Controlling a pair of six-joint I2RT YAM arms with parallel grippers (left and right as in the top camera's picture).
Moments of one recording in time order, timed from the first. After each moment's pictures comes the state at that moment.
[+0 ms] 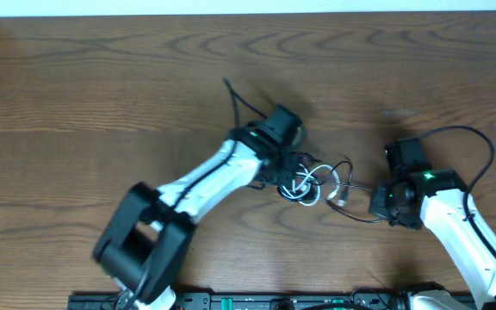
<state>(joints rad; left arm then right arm) -0.66 1.81 1.20 -0.67 0.20 -0.35 0.13 1.30 0.72 -0.90 0.09 0.60</state>
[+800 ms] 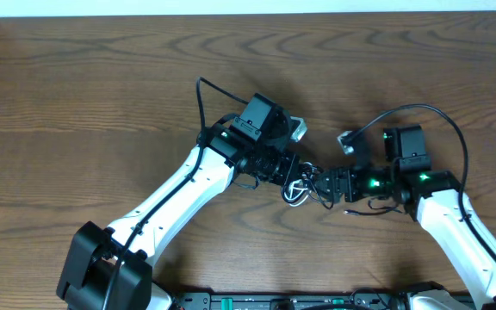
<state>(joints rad) -0.62 1.61 1.20 -0.71 0.55 -0.29 0.20 1.30 0.71 -0.48 -0.80 0.13</state>
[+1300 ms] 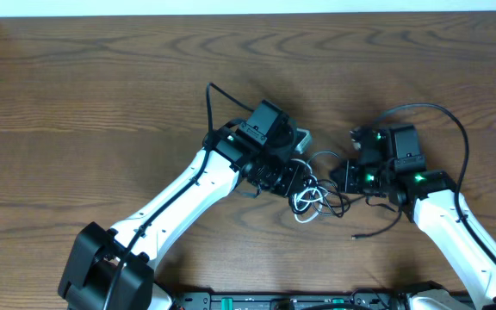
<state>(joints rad) -0.65 1.61 1.20 -0.79 0.57 -0.26 0.22 1.30 0.71 -0.49 -0.43 0.39</state>
